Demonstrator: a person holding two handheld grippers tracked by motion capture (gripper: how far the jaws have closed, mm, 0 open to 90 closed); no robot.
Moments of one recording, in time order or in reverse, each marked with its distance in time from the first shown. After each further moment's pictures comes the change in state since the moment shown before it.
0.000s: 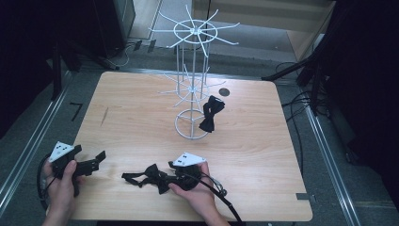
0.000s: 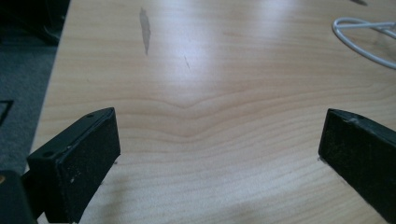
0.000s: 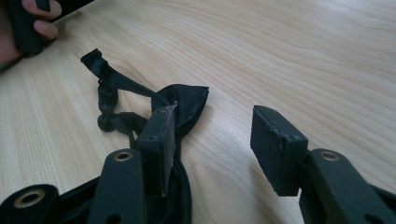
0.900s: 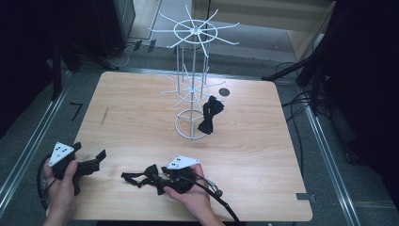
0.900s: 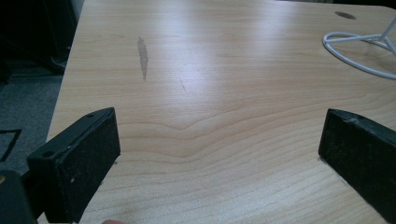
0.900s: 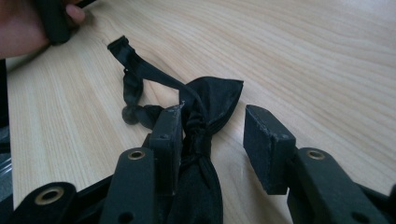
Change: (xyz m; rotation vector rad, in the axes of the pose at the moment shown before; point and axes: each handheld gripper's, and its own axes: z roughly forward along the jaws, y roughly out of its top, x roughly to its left) left arm -0.003 -0.001 -0.002 -0.062 -0.008 0.052; right arm 0.012 -0.002 0.010 0.034 0.062 -0.002
